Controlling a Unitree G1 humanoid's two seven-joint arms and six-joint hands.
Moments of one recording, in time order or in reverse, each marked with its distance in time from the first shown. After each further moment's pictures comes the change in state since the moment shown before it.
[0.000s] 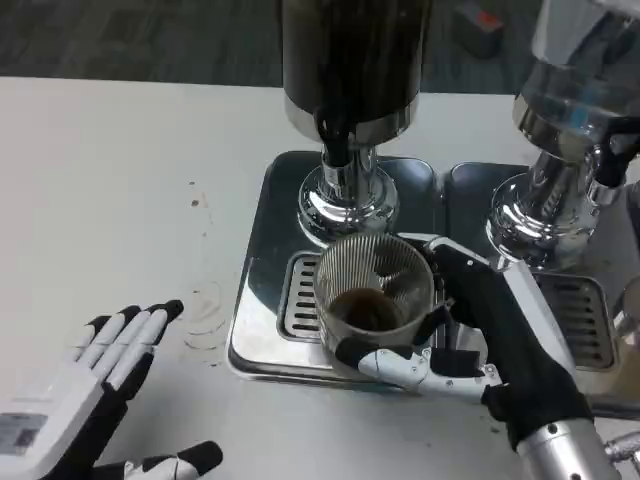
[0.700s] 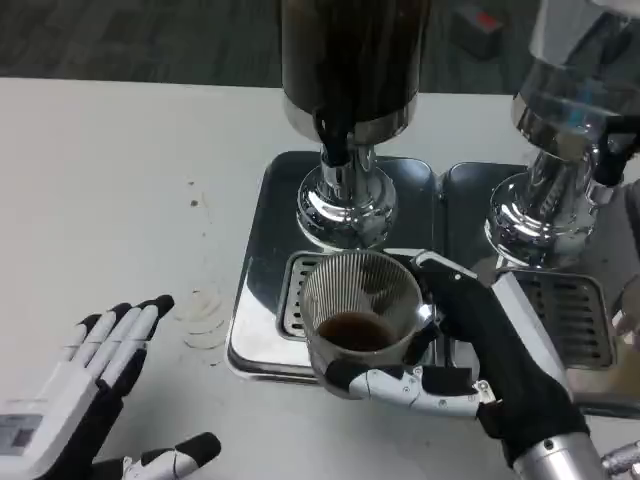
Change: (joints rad) left arm -0.003 -0.035 0.008 -0.002 -0.001 0.018 0.004; right arm 0.037 -0.020 0.030 -0.037 -0.008 0.000 0.023
